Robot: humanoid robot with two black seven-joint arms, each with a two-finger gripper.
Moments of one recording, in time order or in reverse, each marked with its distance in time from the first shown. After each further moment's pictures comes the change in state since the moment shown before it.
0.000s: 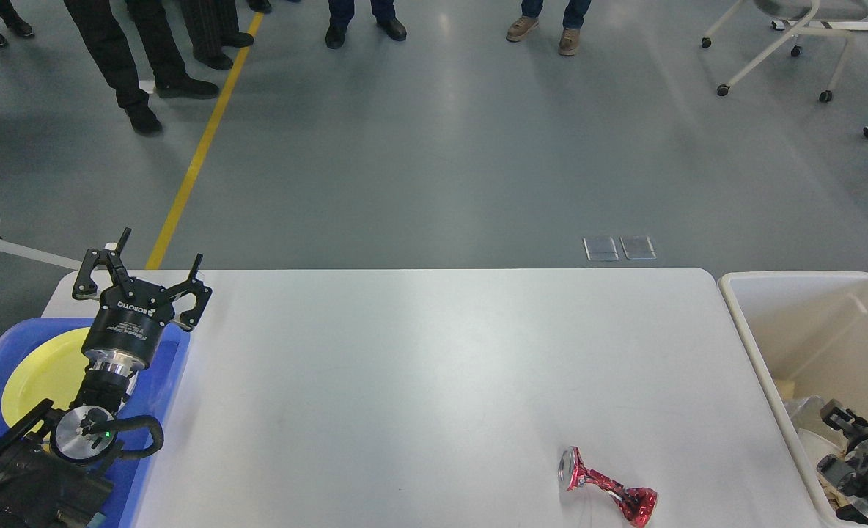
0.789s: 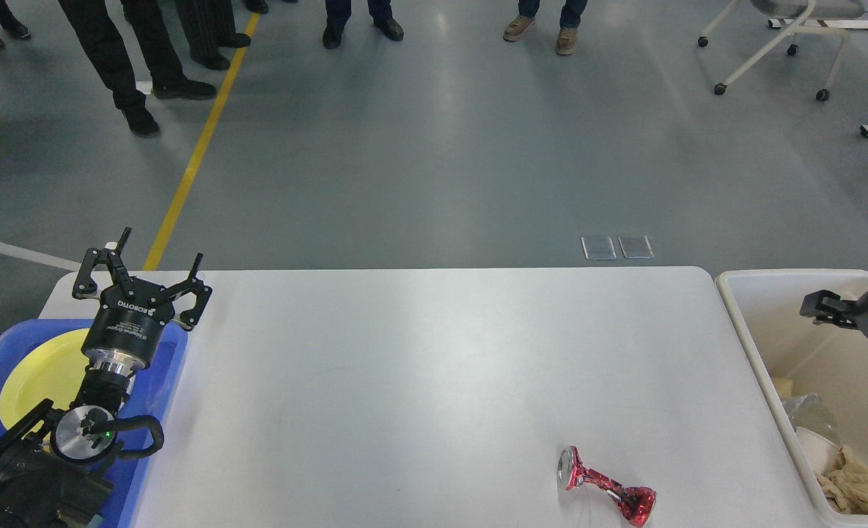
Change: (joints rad) left arm -0.001 0.000 0.000 0.000 0.000 -0.001 0.000; right arm 0.989 -0.238 -0.397 0.809 -0.305 0.495 -0.008
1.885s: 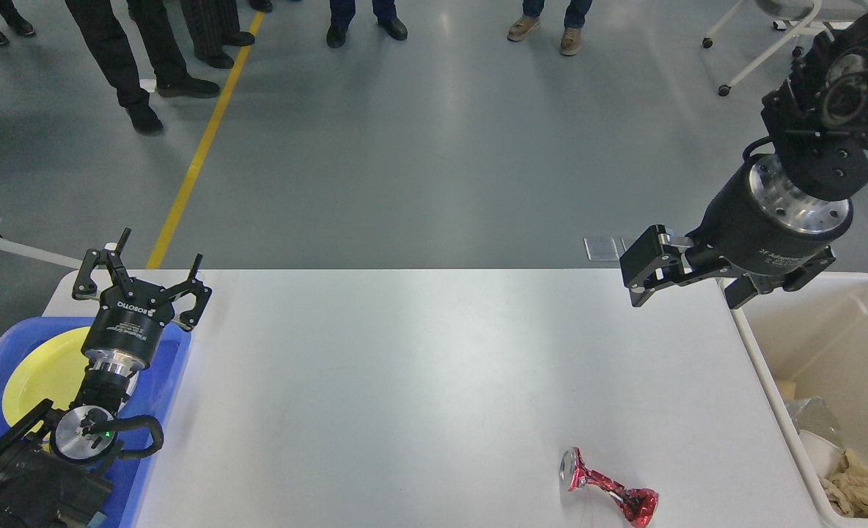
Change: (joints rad) left arm 0.001 0.000 0.000 0.000 0.000 0.002 0.000; right arm 0.931 0.269 -0.030 0.720 0.236 0.395 -0.001
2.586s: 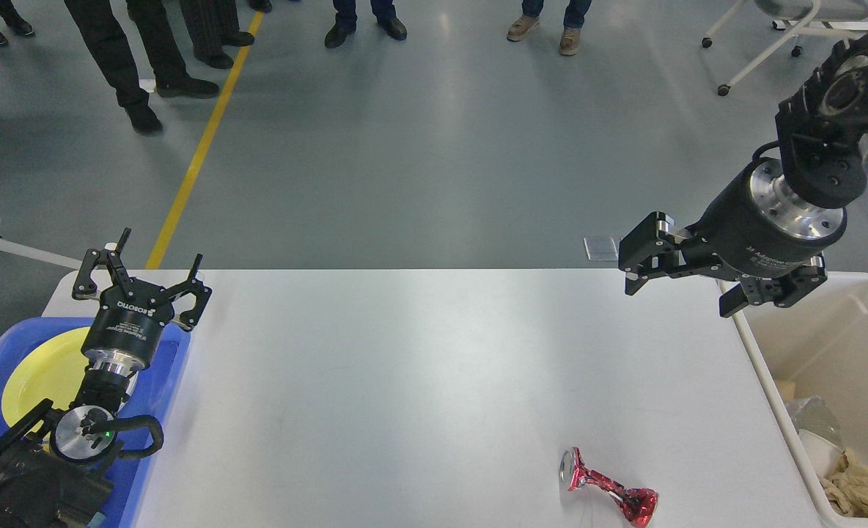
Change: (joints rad) left arm 0.000 0.000 -0.001 0.000 0.000 0.000 0.000; right arm -0.036 -0.006 -0.027 -0.006 0.236 -0.078 -0.078
